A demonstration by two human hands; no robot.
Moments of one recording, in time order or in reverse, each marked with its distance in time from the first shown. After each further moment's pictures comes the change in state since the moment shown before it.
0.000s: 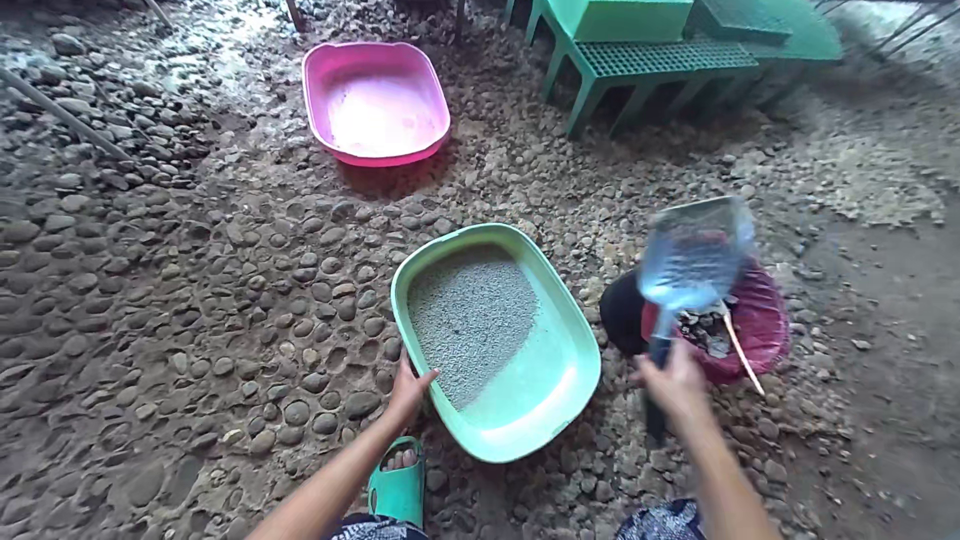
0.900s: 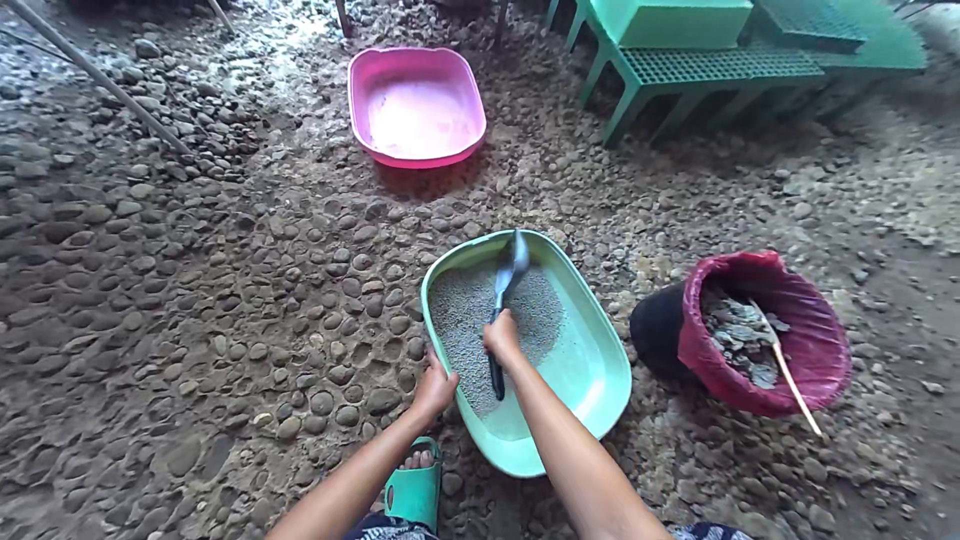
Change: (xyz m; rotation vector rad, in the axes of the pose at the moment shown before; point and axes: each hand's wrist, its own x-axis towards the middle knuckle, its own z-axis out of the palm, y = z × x) left_hand -0.012 0.054 0.004 0.405 -0.092 -0.114; right_hand 0.028 -0.128 0.255 0.009 -0.498 0.196
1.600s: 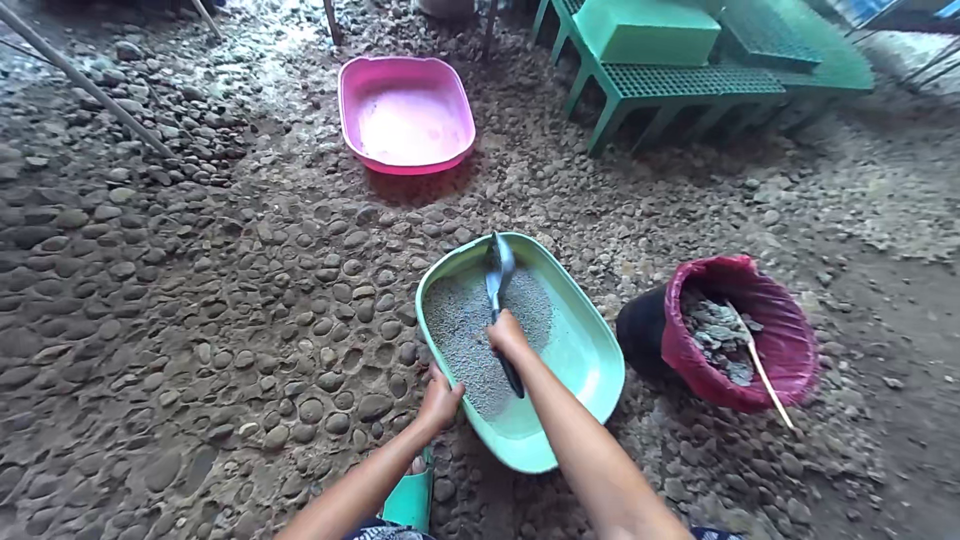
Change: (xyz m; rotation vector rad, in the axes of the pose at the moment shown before) left_hand -0.005 -0.007 0.019 -0.111 -0.033 0.006; right_hand -0.005 -0.008 -0.034 -0.205 -0.018 0.006
